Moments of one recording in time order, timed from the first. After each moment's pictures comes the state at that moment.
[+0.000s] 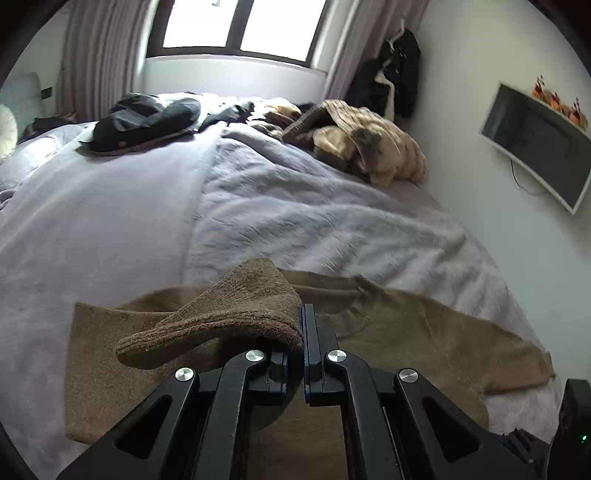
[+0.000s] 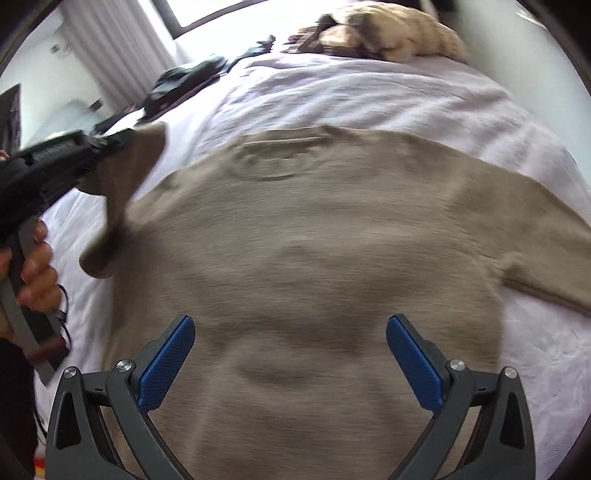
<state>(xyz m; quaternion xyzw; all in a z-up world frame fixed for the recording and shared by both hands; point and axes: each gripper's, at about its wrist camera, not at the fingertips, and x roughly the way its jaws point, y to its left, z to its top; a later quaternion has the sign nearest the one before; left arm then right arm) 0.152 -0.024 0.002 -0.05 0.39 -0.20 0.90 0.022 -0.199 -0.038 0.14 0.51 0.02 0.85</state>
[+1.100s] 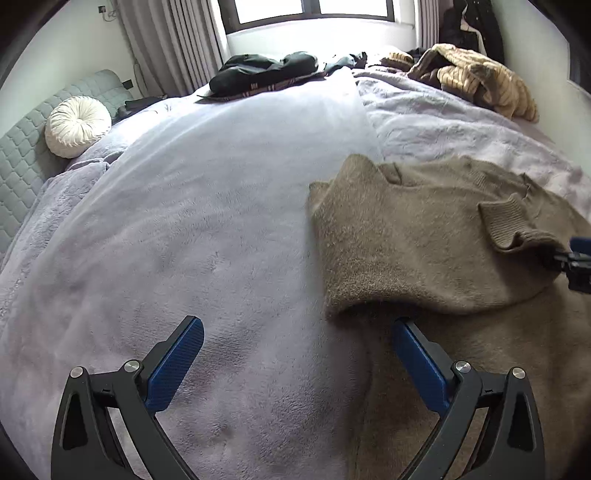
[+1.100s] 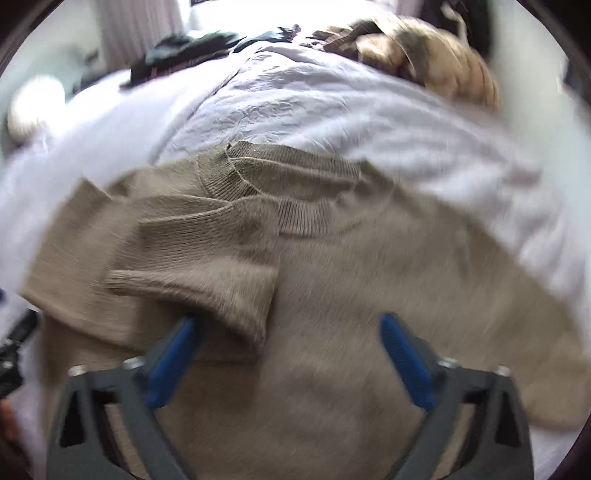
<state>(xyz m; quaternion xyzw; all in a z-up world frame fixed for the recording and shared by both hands) 0.091 0.122 -0.073 0.06 0.45 0.03 0.89 0.143 -0.115 -0.071 -0.06 0.51 -0.01 0.85</state>
